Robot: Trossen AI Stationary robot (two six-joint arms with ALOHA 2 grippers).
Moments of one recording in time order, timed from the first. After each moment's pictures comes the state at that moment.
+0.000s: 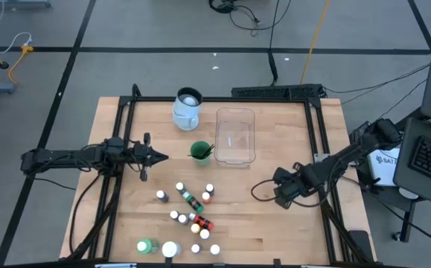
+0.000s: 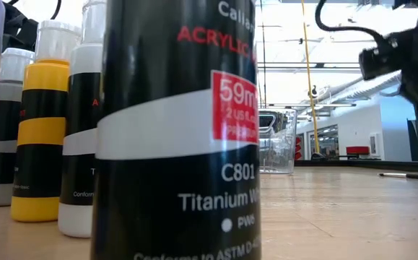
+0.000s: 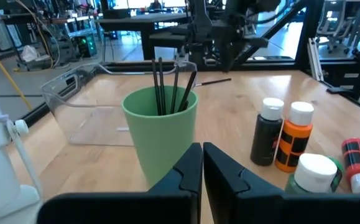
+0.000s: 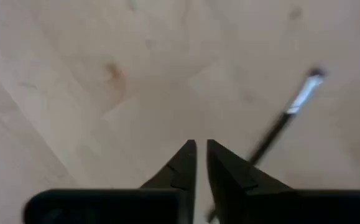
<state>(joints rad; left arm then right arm) 0.11 0.24 0.01 0.10 0.11 0.05 0.50 1.31 0.74 -0.92 0.15 1.06</state>
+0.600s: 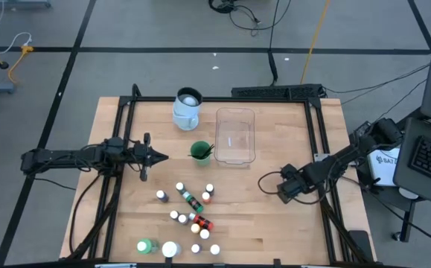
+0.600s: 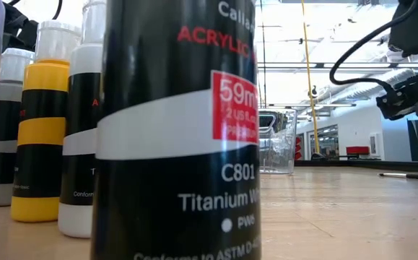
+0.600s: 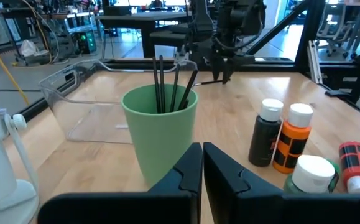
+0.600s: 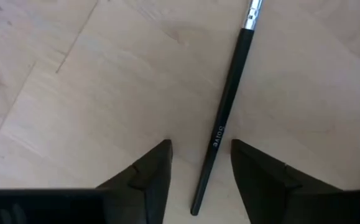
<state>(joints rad) 0.11 0.24 0.01 0.10 0.11 0.02 0.47 1.30 0.48 -0.79 0.01 1.40</state>
